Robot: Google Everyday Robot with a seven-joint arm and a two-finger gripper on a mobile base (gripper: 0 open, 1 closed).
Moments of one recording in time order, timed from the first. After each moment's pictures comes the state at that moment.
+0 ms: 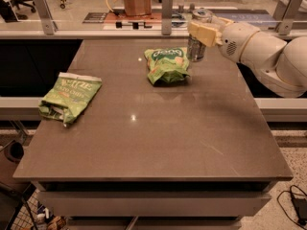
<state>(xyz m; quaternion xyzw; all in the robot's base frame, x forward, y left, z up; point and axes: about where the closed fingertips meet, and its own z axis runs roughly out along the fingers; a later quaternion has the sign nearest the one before) 0.685 -0.138 0.993 -0.23 0.64 0.26 0.69</state>
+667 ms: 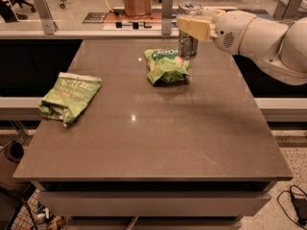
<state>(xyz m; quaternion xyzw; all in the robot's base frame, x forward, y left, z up) 0.654 -0.100 1.019 -0.29 0.64 0.28 0.65</state>
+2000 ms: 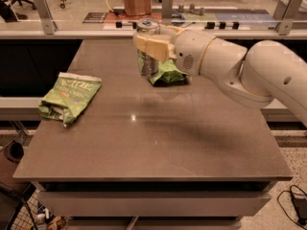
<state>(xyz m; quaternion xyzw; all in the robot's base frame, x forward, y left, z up) 0.590 0.004 1.007 -0.31 0.61 0.34 0.64</state>
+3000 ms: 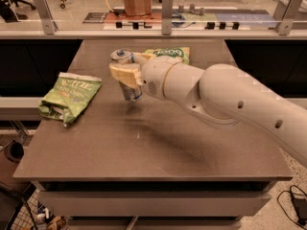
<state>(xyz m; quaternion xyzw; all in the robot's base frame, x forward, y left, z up) 0.575 0.065 0.941 -0.33 0.67 0.27 0.61</state>
